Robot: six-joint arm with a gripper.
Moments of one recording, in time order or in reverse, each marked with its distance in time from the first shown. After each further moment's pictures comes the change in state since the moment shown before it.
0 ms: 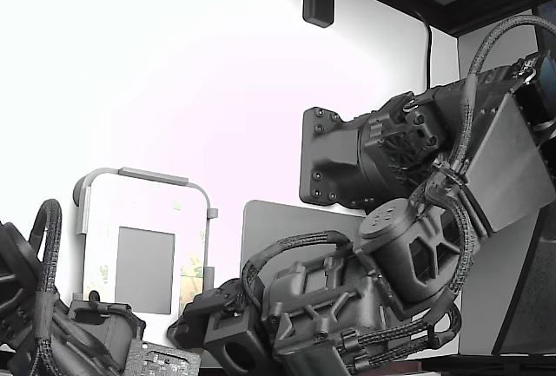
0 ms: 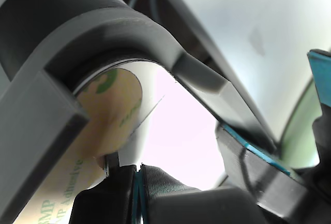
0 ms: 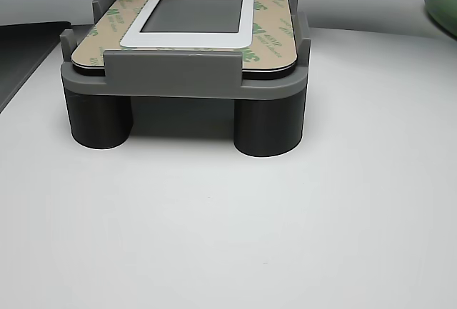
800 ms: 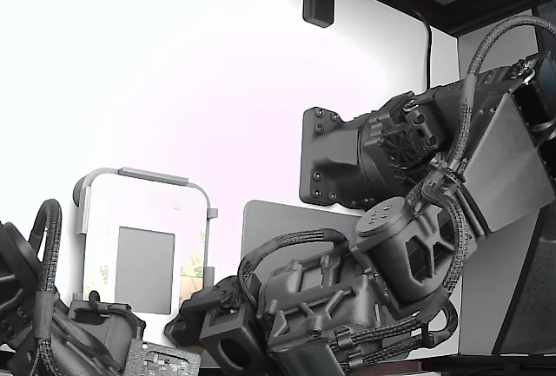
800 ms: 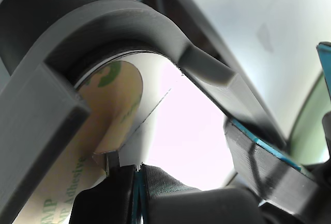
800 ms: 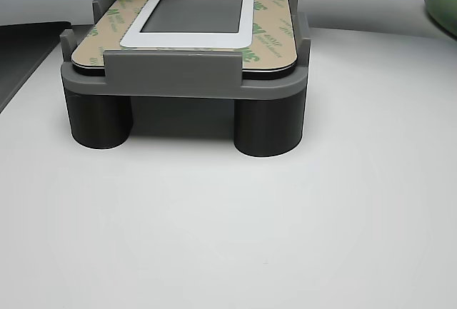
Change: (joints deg) arm -0.7 -0.9 -0.4 0.4 -0.6 0.9
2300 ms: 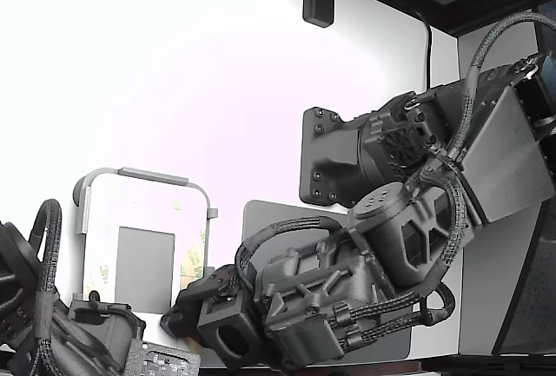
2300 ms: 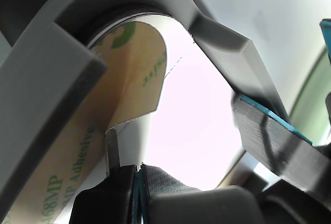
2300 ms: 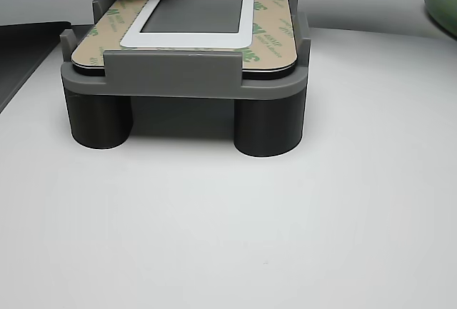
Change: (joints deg) arm -2.5 2.4 4.5 -4.0 -1.8 -1.9
